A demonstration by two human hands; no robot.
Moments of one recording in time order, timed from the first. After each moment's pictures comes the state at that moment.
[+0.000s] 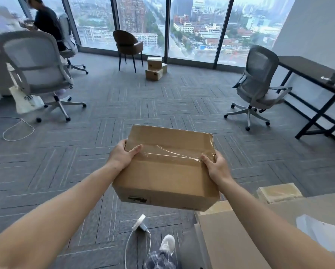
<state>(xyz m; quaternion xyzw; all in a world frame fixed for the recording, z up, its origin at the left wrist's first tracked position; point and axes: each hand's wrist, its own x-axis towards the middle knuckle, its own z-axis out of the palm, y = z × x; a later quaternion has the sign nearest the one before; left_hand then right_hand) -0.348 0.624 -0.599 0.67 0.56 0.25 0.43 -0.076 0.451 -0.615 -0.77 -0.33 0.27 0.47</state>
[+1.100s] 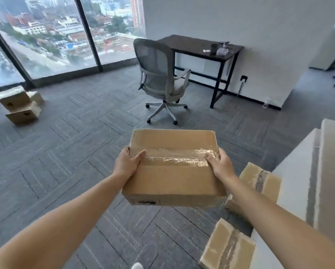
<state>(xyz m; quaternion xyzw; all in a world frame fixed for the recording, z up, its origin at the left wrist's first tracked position) 0.167 0.970 -0.611 0.81 0.31 0.07 0.50 0.264 0.681 -0.630 -0.85 -0.01 0.08 0.52</state>
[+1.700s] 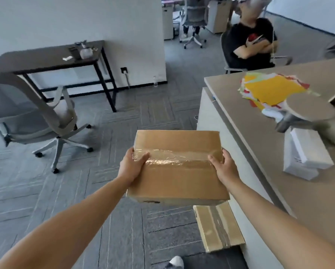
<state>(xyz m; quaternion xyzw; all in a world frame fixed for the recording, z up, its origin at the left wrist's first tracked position) 0.425 0.850 -0.649 0.88 -0.02 -0.16 0.44 0.275 0.589 -0.678 -0.76 0.37 -0.11 0.52</state>
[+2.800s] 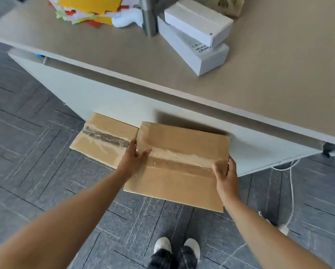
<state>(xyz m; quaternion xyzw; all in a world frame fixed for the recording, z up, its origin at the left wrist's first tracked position) 0.441 0.549 -0.954 0.74 -0.44 -0.45 0.23 0.143 0.599 -0.985 -0.37 0.73 -0.36 0.44</state>
